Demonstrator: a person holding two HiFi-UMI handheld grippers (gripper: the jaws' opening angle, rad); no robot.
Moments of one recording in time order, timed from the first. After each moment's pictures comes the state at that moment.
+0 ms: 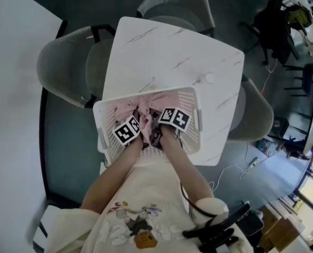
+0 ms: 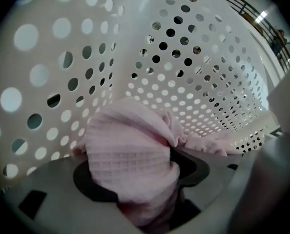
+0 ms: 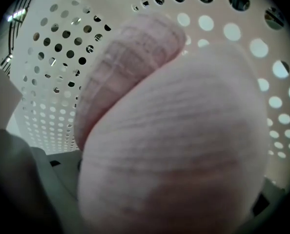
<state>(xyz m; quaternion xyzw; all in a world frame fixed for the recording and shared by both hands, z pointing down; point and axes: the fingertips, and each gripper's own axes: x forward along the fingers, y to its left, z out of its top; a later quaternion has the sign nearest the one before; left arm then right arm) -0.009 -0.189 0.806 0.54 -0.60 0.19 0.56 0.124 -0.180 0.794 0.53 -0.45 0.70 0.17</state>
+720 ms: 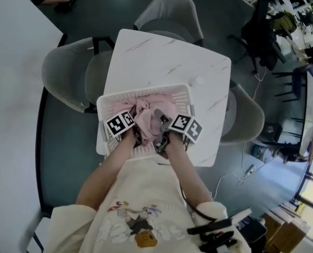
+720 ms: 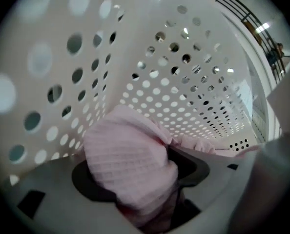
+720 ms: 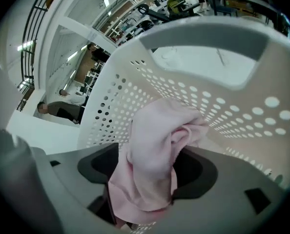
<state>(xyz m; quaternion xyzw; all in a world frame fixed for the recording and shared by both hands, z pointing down) -0.010 -0.203 0.766 0.57 -0.55 0.17 0.58 0.145 -0.172 0.676 0.57 -0.46 0.68 0.03</state>
